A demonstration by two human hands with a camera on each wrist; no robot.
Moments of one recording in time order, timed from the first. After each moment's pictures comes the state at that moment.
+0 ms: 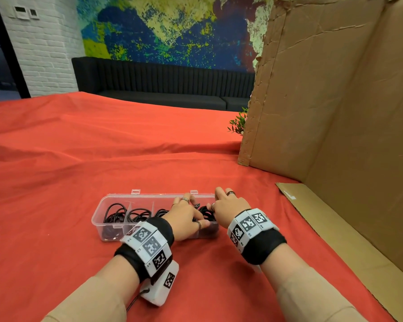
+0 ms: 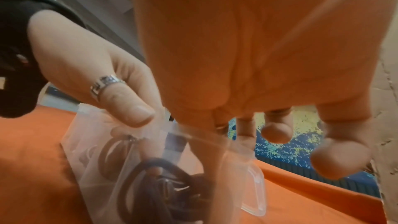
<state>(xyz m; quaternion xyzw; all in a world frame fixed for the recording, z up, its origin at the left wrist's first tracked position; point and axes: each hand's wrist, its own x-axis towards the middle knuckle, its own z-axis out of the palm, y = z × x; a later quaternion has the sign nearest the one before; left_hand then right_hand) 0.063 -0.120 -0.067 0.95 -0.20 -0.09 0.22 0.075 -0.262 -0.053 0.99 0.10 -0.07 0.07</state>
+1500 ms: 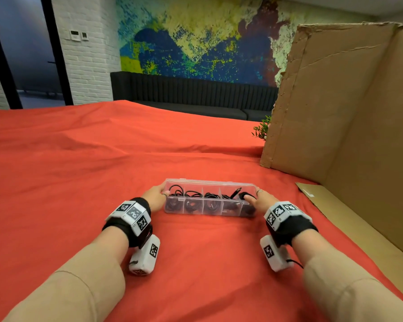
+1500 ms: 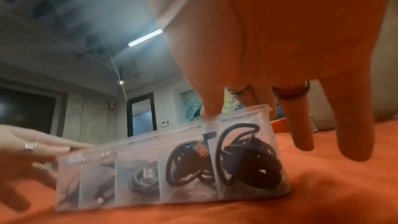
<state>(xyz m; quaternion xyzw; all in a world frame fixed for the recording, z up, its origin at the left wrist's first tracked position) 0.034 0.015 -0.077 0.94 0.02 -0.04 0.34 0.044 -0.276 -0.062 0.97 -0.06 -0.04 -0.23</state>
